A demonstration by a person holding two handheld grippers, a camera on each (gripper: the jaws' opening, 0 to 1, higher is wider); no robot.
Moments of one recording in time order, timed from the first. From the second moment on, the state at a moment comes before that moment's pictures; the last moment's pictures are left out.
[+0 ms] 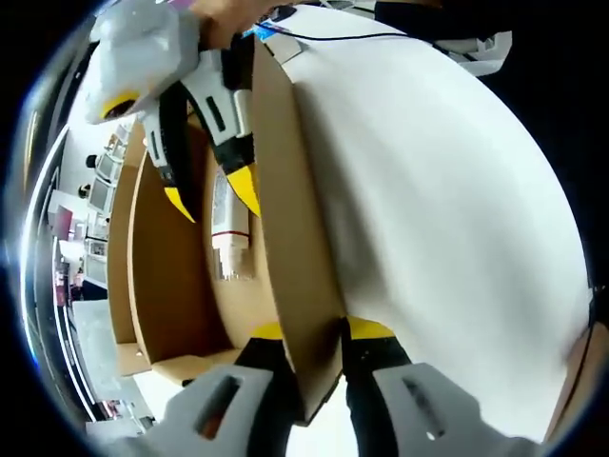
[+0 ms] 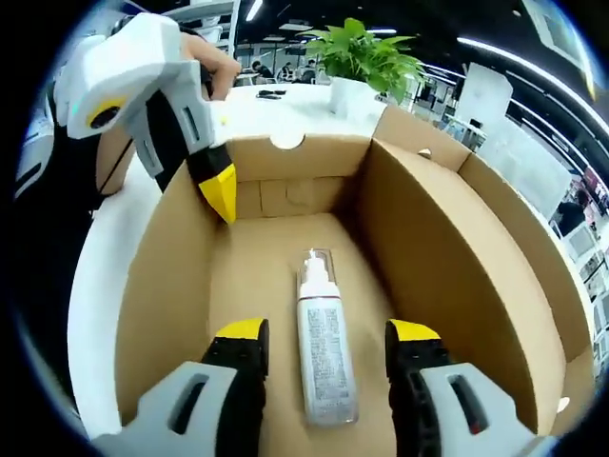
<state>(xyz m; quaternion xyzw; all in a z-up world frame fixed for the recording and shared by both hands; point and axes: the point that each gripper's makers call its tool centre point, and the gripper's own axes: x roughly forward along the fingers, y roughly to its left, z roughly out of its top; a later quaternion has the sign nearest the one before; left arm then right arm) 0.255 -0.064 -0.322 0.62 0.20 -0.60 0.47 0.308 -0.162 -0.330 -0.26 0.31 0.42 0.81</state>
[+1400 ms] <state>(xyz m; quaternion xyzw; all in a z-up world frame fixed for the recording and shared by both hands) 0.255 -0.065 -0.324 0.62 0.19 -0.60 0.47 0.309 -0.150 -0.341 -0.20 0.30 0.44 0.82</state>
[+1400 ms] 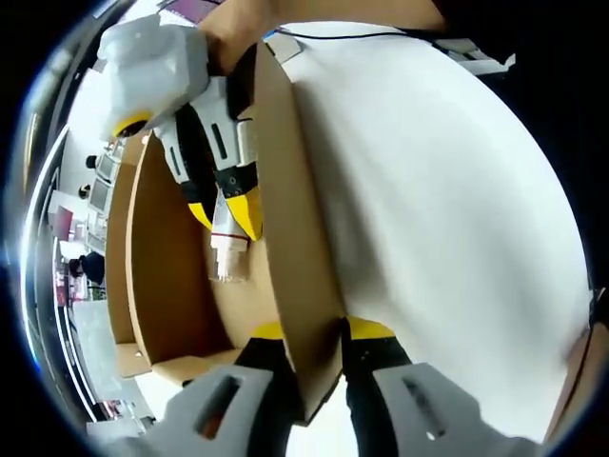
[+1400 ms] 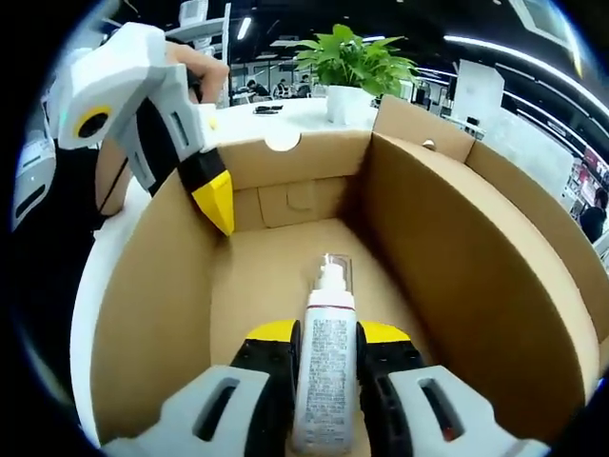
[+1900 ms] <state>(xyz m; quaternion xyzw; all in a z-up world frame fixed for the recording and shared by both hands) 0.254 -0.063 -0.324 0.62 0.19 -0.60 0.46 0.305 -0.150 -0.340 -0.20 0.30 0.42 0.83</state>
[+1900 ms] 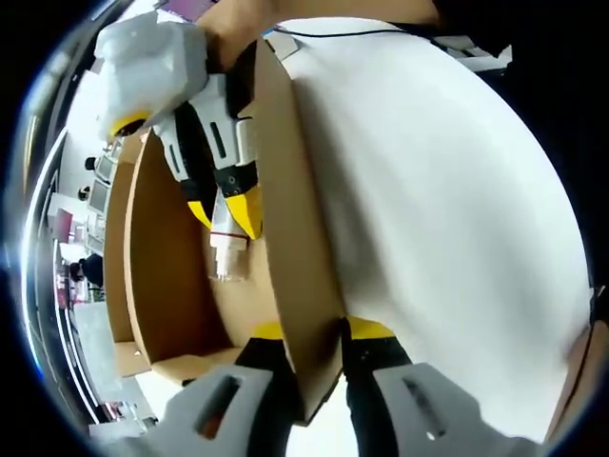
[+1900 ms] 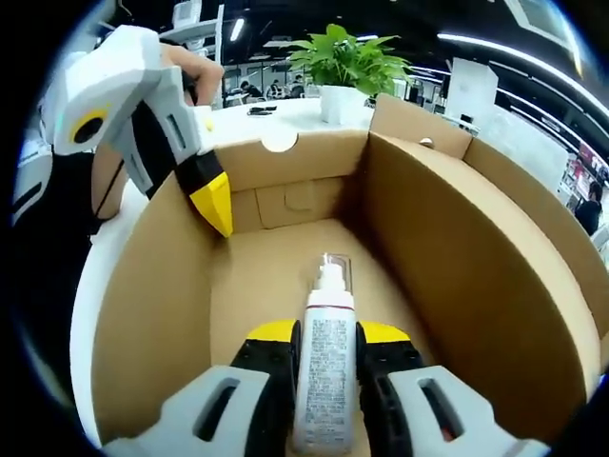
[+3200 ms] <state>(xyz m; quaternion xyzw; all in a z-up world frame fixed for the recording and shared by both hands) 0.256 -0.061 -0.324 0.63 0.20 -0.59 0.46 0.319 -0.158 -0.299 -0.18 0.29 0.35 0.87</state>
